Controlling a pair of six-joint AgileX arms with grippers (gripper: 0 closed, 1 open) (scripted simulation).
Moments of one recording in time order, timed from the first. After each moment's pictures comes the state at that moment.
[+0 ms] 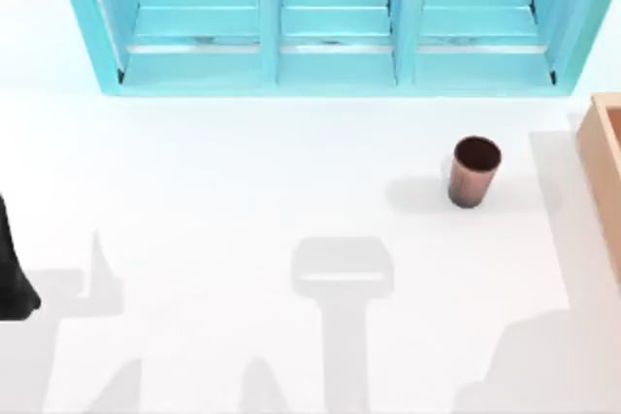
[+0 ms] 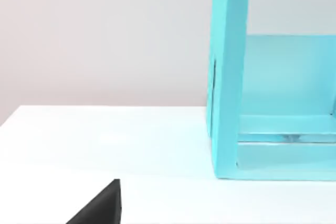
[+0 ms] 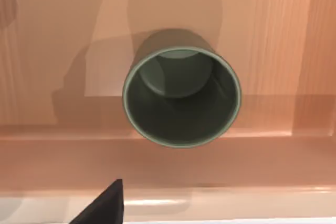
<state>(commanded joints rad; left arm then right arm) 0.00 0.00 0.00 0.00 0.00 0.00 -0.50 1.45 1.23 -1.32 0.03 -0.50</state>
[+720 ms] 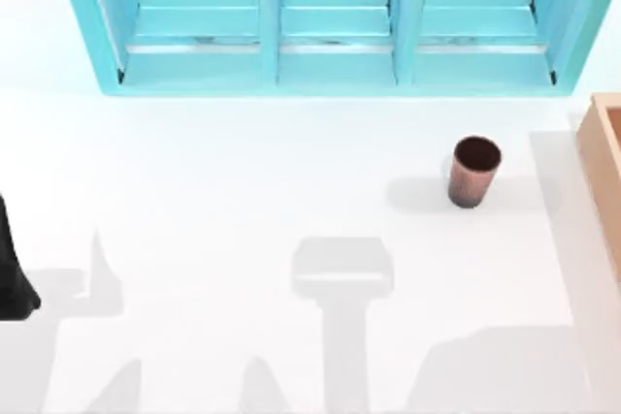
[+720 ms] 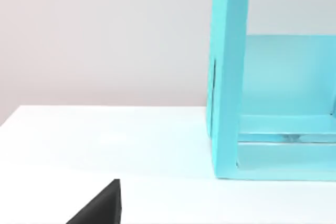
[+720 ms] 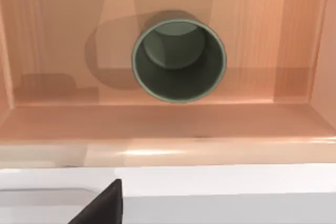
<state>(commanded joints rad) 0.00 0.00 0.00 0.00 0.00 0.00 -0.50 1.45 1.44 -1.52 0.03 -0.50</state>
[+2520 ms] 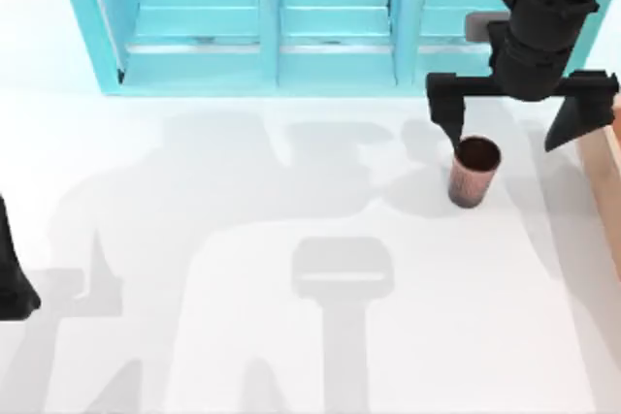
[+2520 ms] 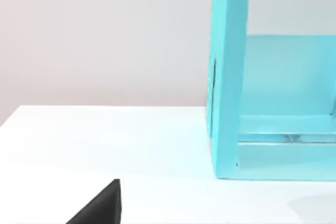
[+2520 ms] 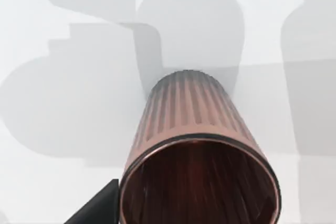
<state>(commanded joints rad) 0.00 0.00 0.00 0.00 0.00 0.00 0.32 2.23 1.88 -1.22 0.00 0.34</state>
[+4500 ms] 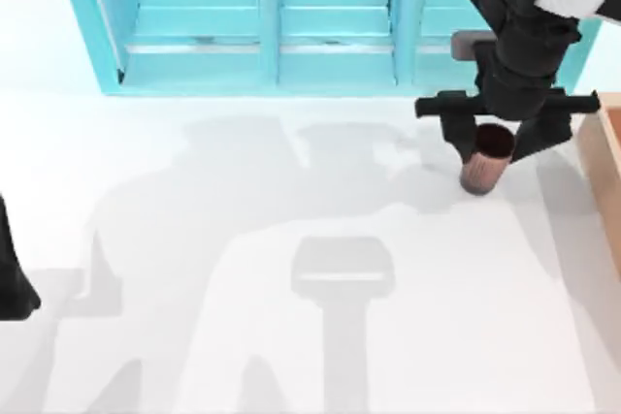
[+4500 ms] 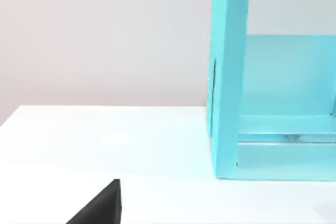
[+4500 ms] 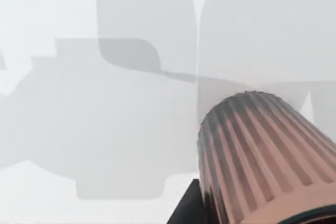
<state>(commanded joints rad) 0.00 0.00 0.00 0.00 0.00 0.00 0.34 2.22 1.79 -1.08 0.00 0.32</state>
